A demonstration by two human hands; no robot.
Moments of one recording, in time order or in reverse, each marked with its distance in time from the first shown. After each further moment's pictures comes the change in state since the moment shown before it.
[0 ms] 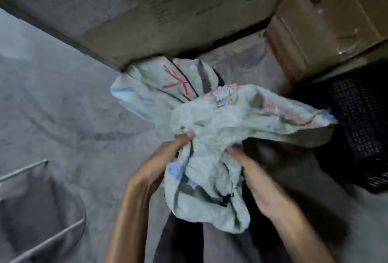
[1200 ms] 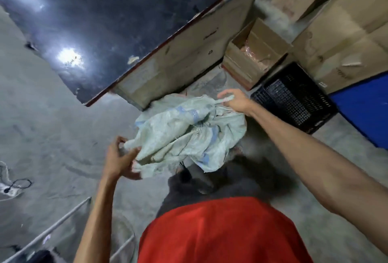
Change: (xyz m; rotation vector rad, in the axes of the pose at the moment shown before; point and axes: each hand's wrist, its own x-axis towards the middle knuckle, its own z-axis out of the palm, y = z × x) left_hand -0.191 0.077 -0.308 0.698 0.235 0.524; right_hand -0.183 -0.117 0.116 -0.816 0.349 -0.484
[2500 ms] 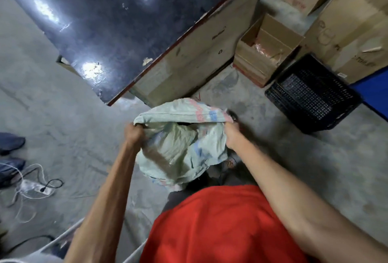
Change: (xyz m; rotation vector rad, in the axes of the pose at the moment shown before) left_hand 0.020 0.045 -0.009 -0.045 0.062 -0.139; right_hand -0.066 0.025 0.139 1.106 0.184 0.503
